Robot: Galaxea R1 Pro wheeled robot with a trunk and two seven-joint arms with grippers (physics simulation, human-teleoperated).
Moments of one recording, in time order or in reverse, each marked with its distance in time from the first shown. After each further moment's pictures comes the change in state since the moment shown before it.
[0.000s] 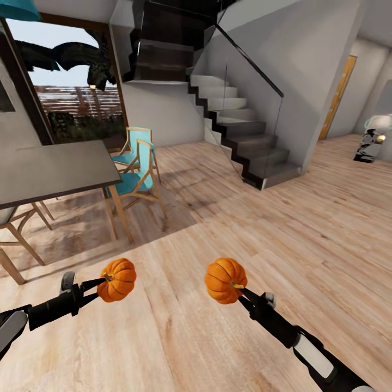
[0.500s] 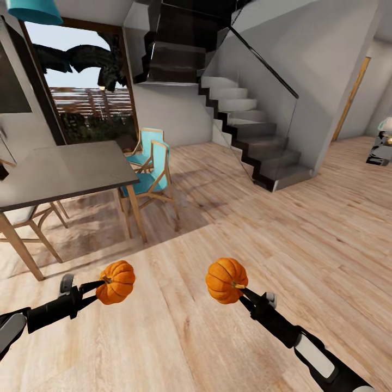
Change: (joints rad) left arm 0.000 0.000 0.001 0.028 -0.004 -0.002 0.000; right arm 0.000 -0.005 0.000 0.000 -0.003 0.000 0.002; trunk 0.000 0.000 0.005
